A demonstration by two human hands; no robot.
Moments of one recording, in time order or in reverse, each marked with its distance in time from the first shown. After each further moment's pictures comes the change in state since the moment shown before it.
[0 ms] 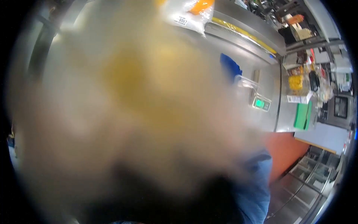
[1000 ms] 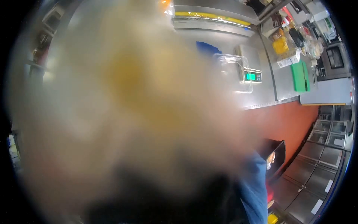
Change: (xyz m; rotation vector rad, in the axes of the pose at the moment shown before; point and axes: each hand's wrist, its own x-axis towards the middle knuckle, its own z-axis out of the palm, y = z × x) left_hand -0.001 -0.007 -0.001 -0.124 -0.215 -0.085; right_hand -0.095 -0.025 0.040 0.838 0.256 0.739
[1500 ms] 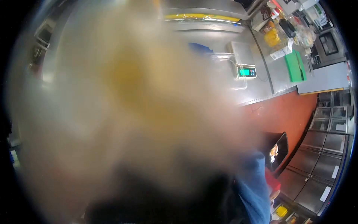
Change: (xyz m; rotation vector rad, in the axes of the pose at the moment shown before) left_hand 0.020 0.022 0.004 0.205 -0.086 -0.111; right_hand 0.005 -0.003 -0.004 0.836 -0.468 0.411
